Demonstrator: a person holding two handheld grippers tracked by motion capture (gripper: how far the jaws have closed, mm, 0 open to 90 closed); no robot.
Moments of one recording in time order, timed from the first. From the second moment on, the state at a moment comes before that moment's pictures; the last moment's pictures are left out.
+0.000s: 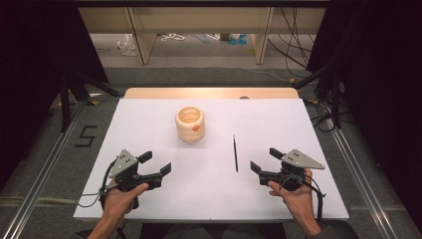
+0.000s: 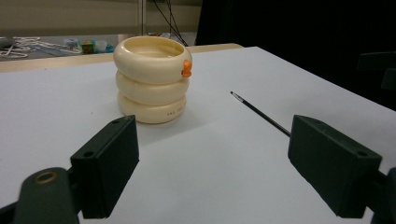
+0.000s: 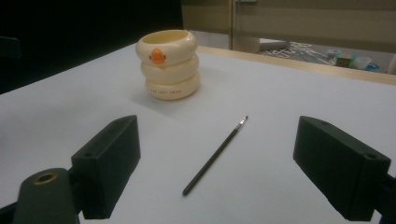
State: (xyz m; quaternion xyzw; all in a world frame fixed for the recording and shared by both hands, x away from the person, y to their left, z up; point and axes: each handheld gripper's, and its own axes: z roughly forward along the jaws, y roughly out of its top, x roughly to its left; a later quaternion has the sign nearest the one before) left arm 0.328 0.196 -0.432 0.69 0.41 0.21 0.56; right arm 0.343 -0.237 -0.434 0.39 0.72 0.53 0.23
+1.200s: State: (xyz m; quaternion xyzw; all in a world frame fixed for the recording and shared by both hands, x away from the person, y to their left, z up) left arm 0.328 0.196 -0.434 0.69 0.42 0.21 0.56; right arm 0.399 -0.220 -0.418 0.38 0.81 0.40 0.18
